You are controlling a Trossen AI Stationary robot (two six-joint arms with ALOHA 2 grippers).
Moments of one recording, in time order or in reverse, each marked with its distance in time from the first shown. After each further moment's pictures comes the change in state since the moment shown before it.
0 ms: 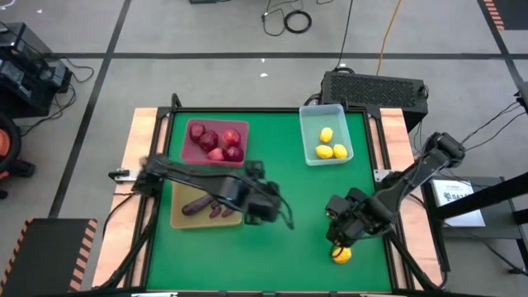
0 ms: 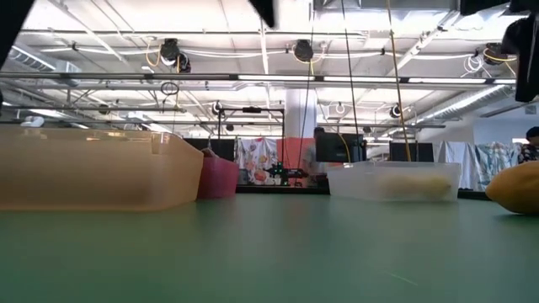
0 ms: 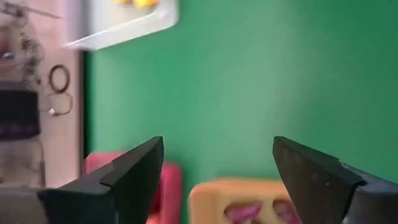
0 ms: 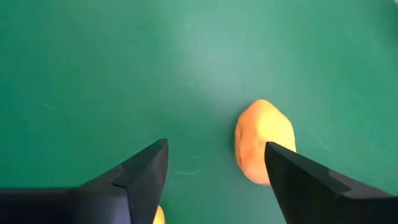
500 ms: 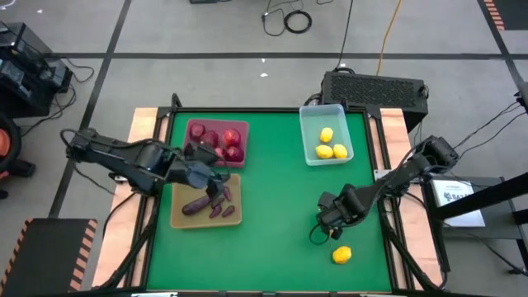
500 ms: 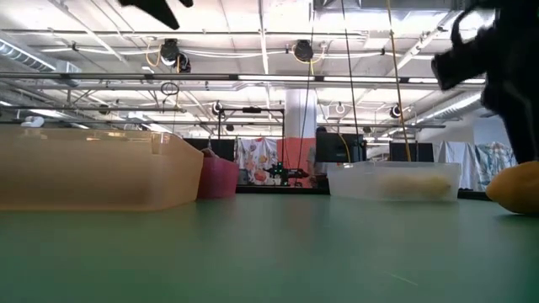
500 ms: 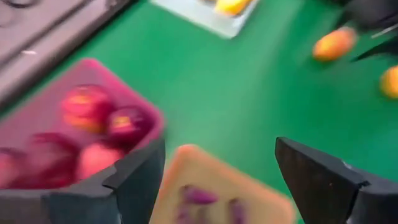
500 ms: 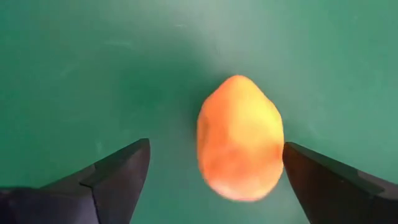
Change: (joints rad) left arm 0.025 -0.799 -0.880 0.408 -0.016 -0.571; right arm -0.182 0.100 -0.131 0.066 -0.213 -0.194
